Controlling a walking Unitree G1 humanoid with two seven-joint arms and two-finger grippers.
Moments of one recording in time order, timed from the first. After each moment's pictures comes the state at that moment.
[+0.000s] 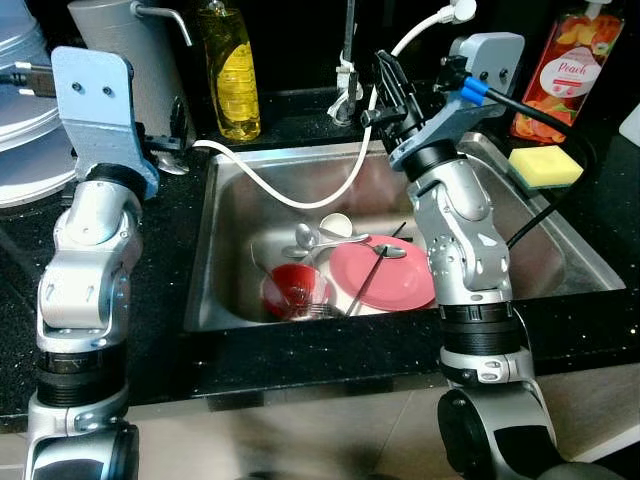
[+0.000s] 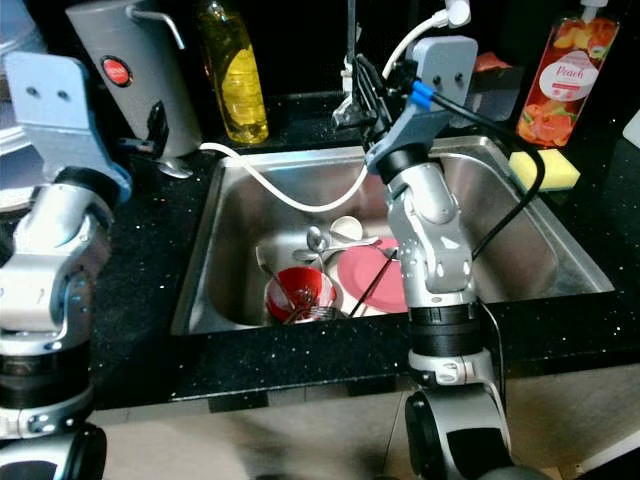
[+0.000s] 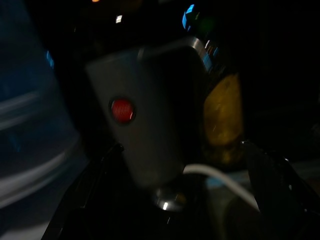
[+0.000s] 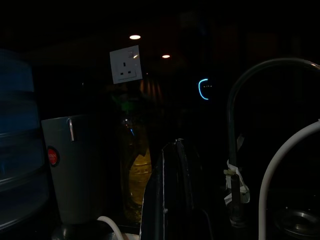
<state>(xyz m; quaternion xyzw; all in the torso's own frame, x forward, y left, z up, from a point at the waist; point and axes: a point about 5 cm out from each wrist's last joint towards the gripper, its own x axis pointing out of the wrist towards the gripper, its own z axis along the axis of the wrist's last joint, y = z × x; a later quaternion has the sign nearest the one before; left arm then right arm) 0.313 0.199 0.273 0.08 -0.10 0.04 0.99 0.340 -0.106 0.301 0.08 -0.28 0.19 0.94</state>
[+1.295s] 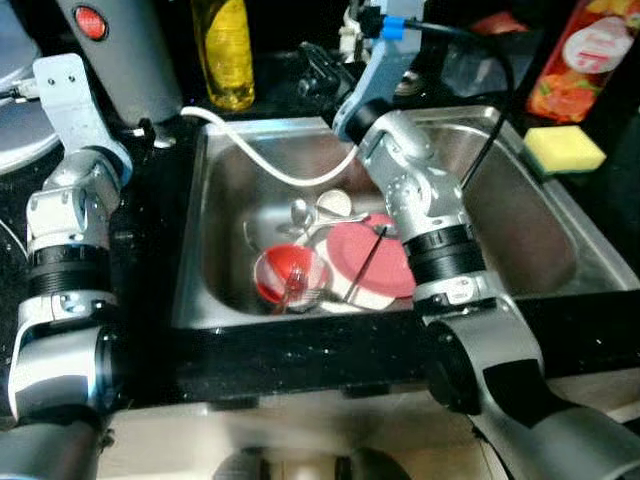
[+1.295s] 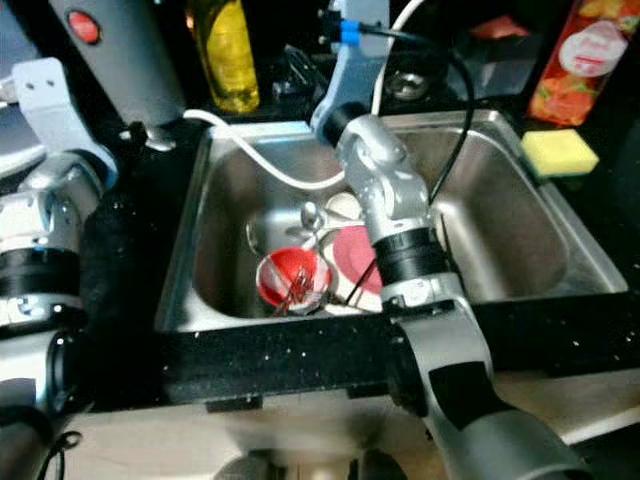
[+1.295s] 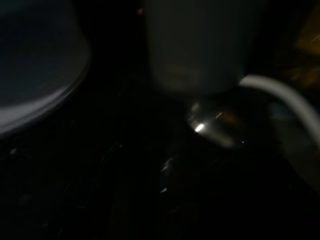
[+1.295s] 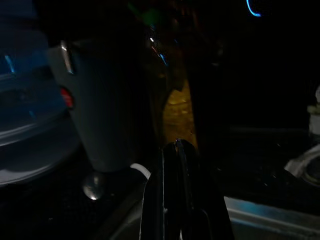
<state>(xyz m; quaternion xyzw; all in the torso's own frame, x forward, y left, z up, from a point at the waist) 0.382 0.251 0.255 -0.05 0.03 0.09 0.99 0.387 -0.068 0.320 0.11 -0.18 0.27 0.94</state>
